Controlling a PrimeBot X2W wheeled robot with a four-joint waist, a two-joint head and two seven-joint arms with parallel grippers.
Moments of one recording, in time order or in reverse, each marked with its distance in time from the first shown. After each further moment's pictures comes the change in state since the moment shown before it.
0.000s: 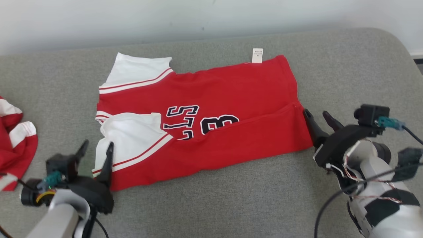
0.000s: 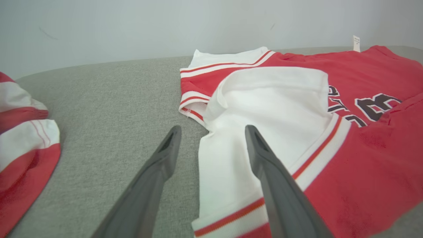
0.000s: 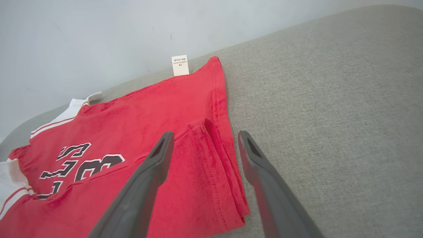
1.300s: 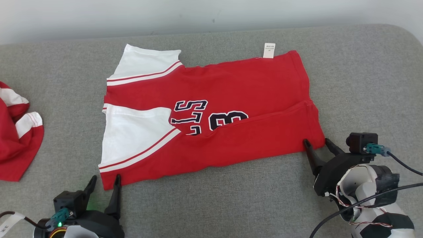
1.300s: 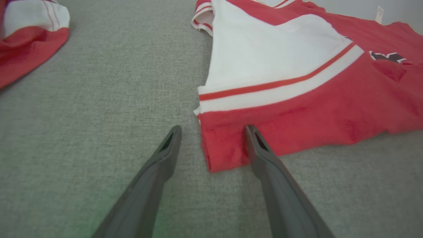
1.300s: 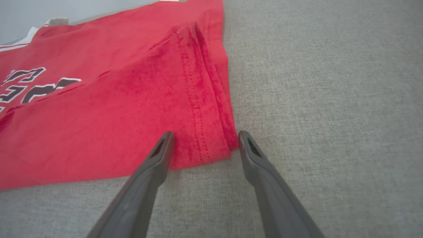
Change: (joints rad) left arm 0.216 -0.035 0.039 -0.109 -0.049 0.071 -0.033; right arm 0.133 0.005 -0.035 -0.016 -0.202 0.000 -0.017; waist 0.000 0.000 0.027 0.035
